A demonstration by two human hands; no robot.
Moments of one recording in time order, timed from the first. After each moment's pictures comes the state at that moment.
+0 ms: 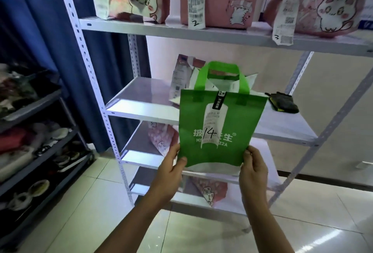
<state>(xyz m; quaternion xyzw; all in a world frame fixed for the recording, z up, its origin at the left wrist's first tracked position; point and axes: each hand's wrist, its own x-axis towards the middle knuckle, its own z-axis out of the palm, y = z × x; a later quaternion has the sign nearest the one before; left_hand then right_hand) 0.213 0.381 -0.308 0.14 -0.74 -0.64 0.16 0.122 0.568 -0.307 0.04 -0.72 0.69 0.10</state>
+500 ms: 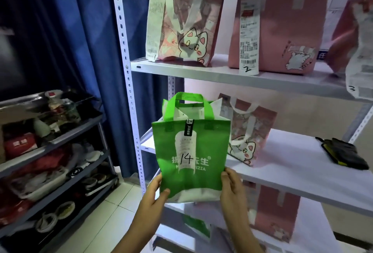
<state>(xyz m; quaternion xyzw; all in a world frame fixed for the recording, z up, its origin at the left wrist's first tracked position) 0.223 0.234 -0.298 0.25 -0.71 -0.60 0.25 0.095 0.388 -0.278 0.14 -0.70 0.70 -0.04</state>
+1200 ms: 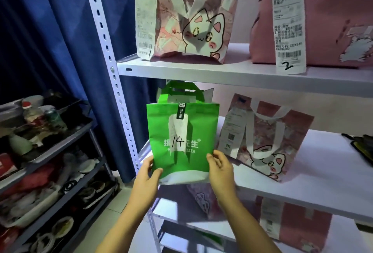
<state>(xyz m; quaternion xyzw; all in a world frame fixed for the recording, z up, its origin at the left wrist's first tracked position) 0.113 0.081 -0.284 0.24 -0.74 -0.57 0.26 -0.017 0.234 -0.289 0.10 -0.70 0.70 -0.07</state>
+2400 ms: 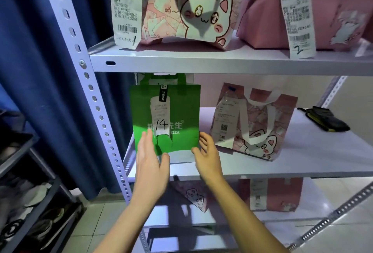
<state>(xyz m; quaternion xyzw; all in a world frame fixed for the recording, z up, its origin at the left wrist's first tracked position) 0.059 0.024 -0.266 0.12 -0.86 -0.42 0.26 -0.034 0.157 -0.300 0.07 -0.72 0.69 -0.01</state>
